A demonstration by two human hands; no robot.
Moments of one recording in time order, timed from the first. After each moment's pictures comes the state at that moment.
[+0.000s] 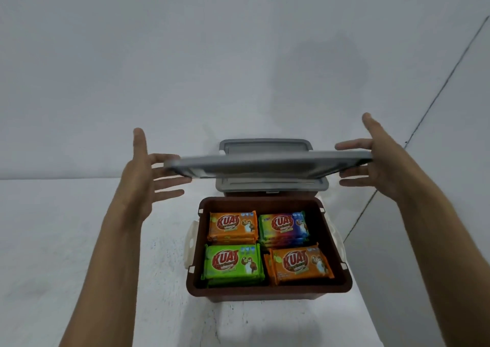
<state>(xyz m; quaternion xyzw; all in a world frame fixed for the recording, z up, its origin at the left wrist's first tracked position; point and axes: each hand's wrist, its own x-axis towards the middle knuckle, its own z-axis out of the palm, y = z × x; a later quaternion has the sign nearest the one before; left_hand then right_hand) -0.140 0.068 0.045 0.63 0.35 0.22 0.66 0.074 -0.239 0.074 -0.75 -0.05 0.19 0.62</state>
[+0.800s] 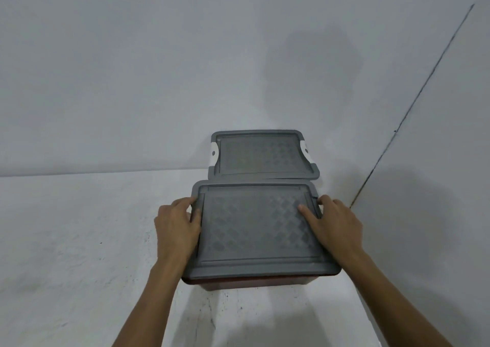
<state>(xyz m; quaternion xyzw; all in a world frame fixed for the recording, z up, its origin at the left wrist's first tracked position) -0.140 0.017 -0.080 0.87 0.33 0.25 0.28 0.012 -0.237 -0.074 -0.98 -0.13 -0.06 0.14</state>
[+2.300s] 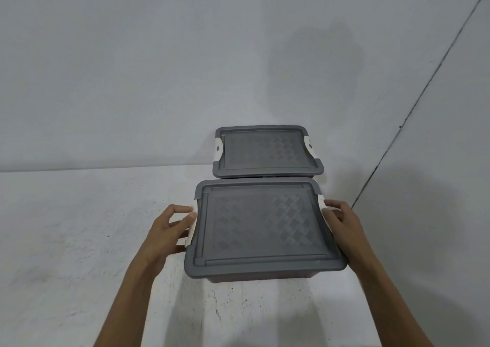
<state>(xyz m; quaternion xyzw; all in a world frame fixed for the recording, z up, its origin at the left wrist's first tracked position) -0.179 0.037 -0.075 0.68 0.33 0.10 0.65 0.002 -0.262 -0.094 -0.82 -0.08 0.11 0.56</state>
